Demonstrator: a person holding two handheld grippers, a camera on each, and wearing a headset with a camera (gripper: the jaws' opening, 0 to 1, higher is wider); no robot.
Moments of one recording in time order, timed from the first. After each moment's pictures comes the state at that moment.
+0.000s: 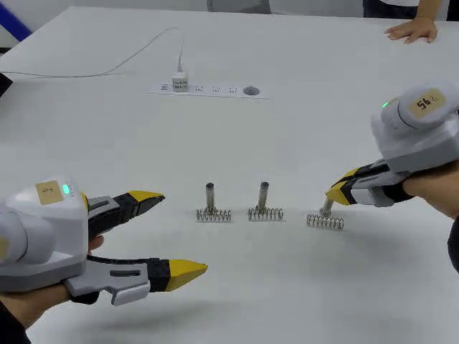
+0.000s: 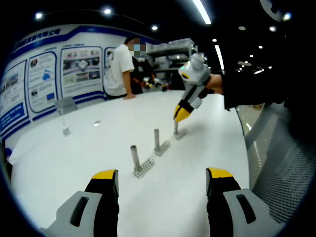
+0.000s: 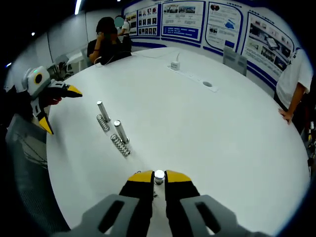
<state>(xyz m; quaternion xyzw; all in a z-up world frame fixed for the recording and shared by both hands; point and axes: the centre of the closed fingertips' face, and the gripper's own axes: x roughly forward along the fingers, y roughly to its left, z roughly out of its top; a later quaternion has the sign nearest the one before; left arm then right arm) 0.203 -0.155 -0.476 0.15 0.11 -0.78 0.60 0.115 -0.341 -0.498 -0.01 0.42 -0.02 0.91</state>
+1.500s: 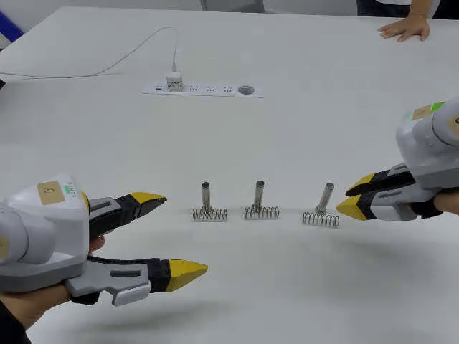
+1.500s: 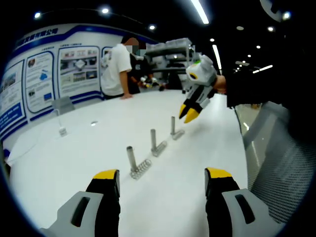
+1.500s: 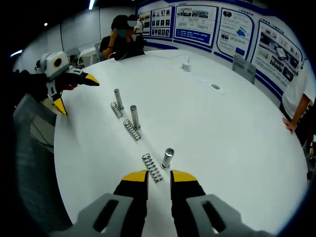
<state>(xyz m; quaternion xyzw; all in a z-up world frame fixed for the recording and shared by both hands) 0.197 -0.158 -0.477 0.15 0.11 -0.79 0.58 0.086 -0.327 -0.501 -0.05 0.42 0.03 0.91</state>
